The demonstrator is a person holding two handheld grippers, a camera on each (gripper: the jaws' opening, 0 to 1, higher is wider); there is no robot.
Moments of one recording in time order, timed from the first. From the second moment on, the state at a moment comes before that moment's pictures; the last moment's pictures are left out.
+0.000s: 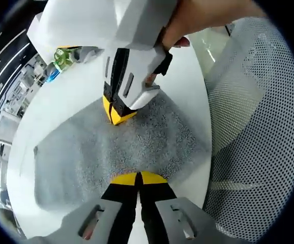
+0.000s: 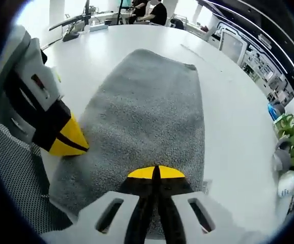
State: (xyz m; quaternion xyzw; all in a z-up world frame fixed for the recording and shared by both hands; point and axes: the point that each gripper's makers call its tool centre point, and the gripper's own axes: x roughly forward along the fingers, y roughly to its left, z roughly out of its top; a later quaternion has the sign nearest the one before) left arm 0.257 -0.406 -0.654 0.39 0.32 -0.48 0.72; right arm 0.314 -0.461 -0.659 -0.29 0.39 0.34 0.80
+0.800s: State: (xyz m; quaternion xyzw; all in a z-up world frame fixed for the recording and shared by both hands) left arm 0.263 -0.393 -0.654 0.38 0.34 -0.46 0.73; right arm 0.303 -0.459 -0.659 -0.28 0.40 0.34 0.80
